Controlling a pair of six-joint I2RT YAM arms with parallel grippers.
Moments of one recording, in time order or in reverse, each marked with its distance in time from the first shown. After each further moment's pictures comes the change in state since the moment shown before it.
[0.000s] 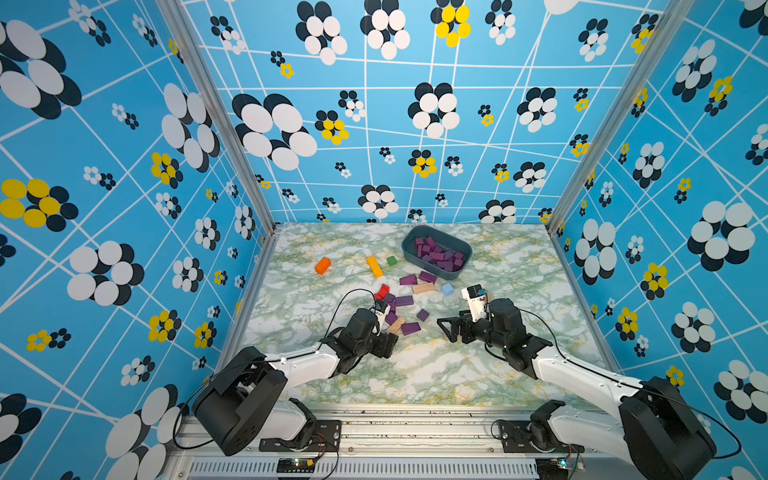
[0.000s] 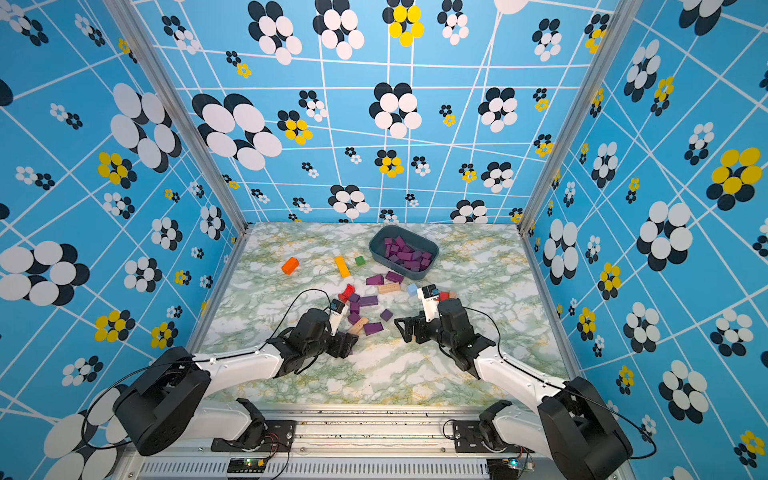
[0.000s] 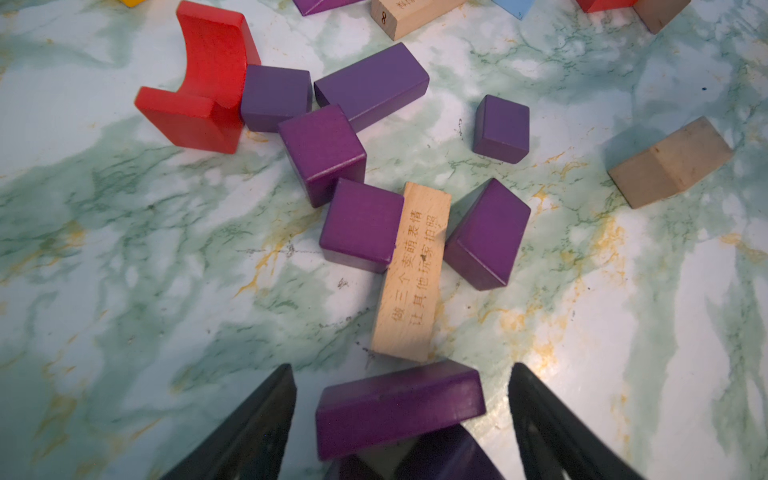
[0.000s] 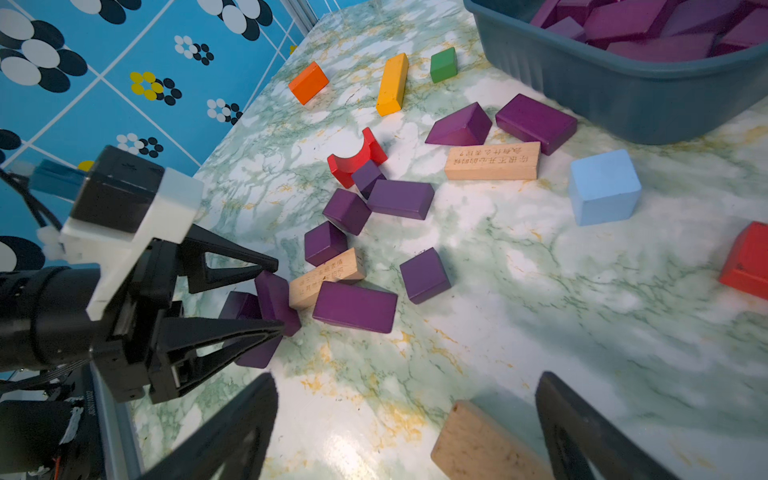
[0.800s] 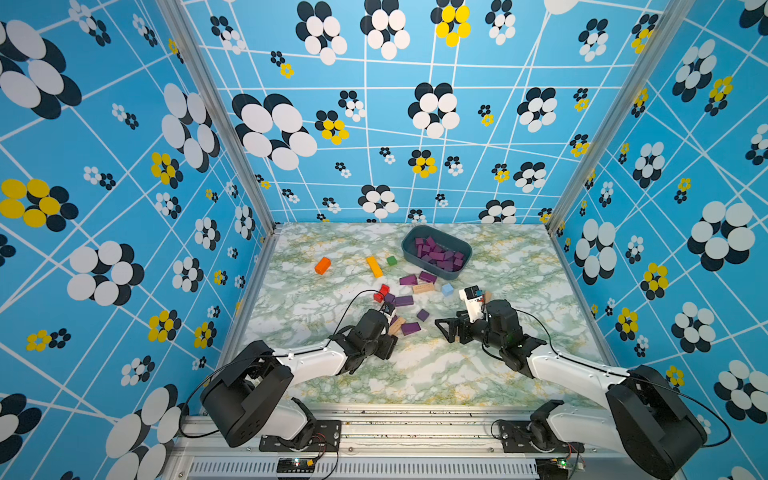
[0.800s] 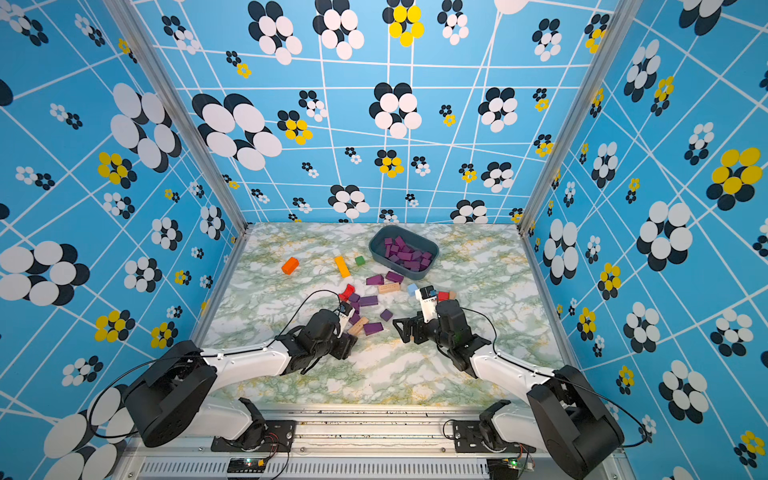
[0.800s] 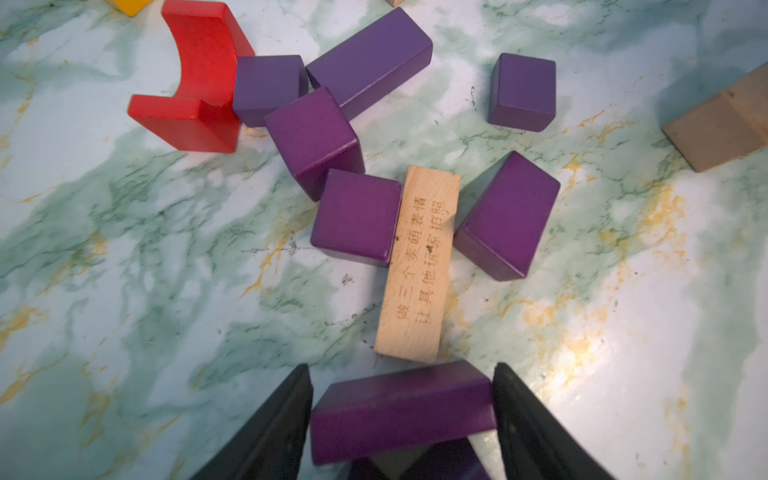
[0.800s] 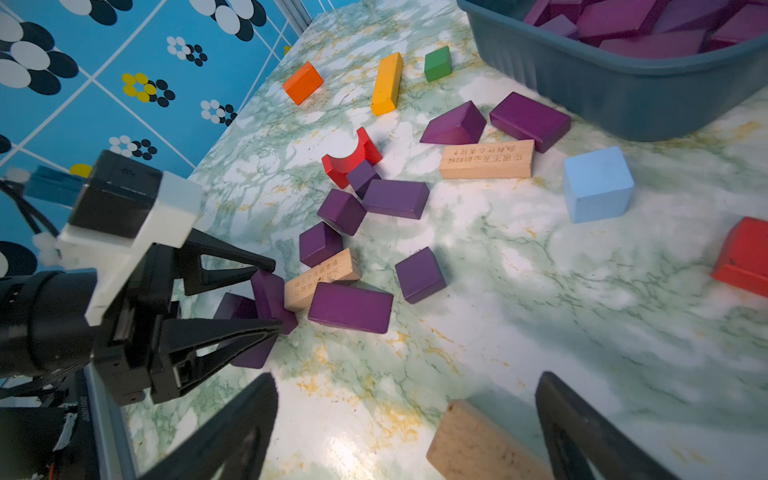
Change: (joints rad) left arm -0.075 0.049 0.068 -0.097 -0.139 0.069; right arm 0.000 0.062 -0.006 0.089 -0.013 0.002
